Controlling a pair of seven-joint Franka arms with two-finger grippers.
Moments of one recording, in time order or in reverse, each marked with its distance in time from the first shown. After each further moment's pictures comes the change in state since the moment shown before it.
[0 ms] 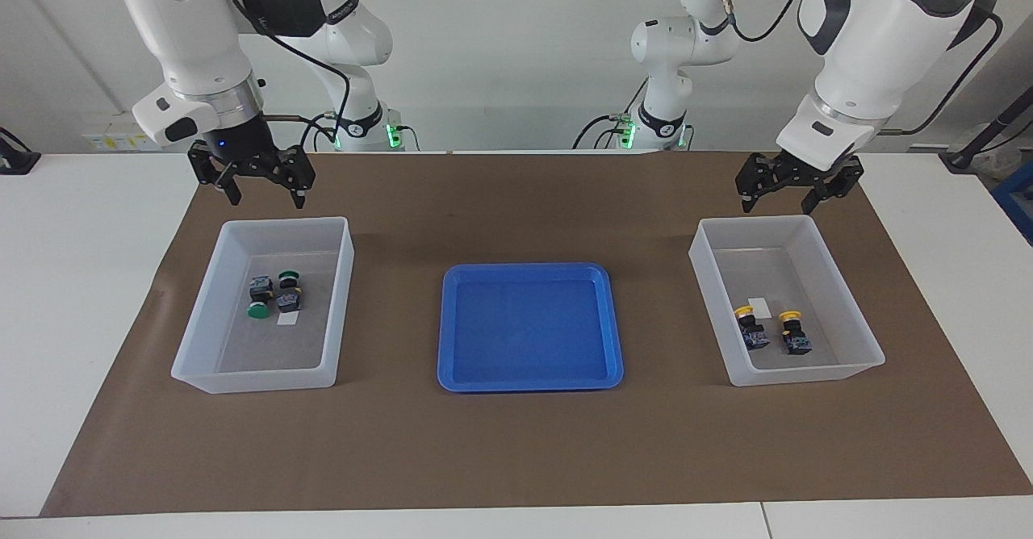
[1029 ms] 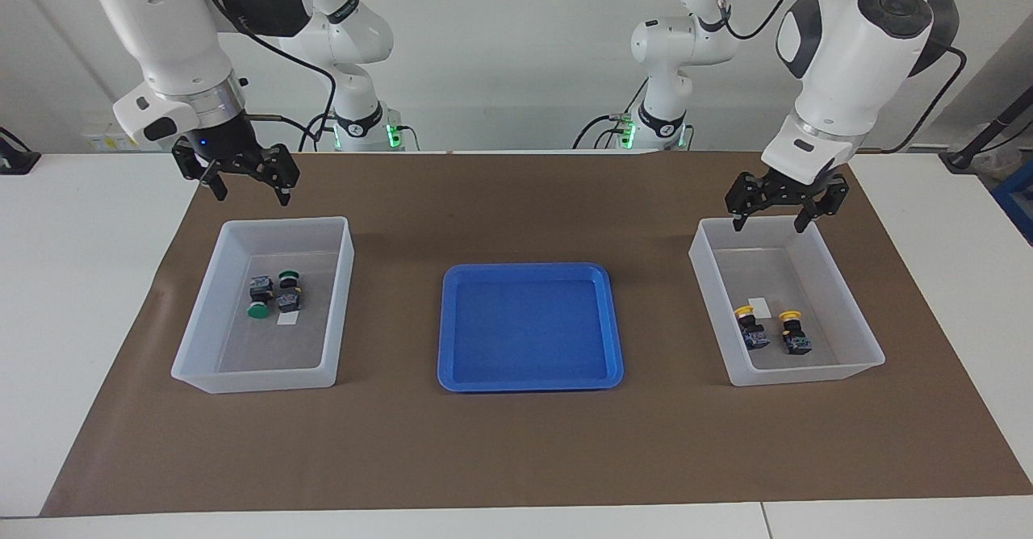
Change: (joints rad) left arm 0.004 -0.063 0.004 -0.194 0.000 0.206 0.000; right arm 0.147 -0.004 -0.186 0.000 0.000 -0.036 -0.009
